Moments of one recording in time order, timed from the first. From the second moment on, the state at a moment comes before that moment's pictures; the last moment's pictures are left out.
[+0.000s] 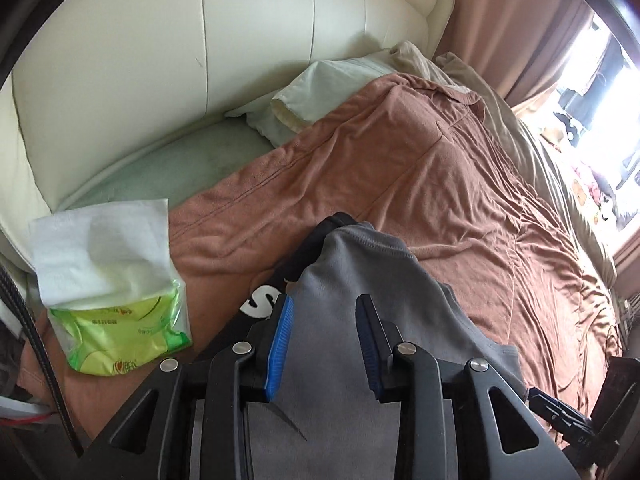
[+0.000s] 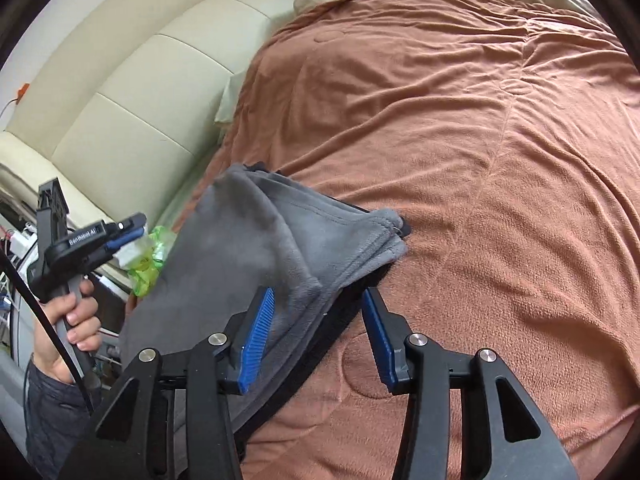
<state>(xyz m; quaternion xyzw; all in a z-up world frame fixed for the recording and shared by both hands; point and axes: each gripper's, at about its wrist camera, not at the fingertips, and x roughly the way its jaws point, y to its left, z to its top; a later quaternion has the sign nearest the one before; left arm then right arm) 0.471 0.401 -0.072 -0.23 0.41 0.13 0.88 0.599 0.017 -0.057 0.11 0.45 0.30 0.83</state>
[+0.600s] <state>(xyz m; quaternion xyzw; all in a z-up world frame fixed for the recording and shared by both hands) 0.372 0.351 -0.077 -0.20 0.40 0.09 0.89 0.524 0.047 -0.031 0.03 0.40 0.39 0.83</state>
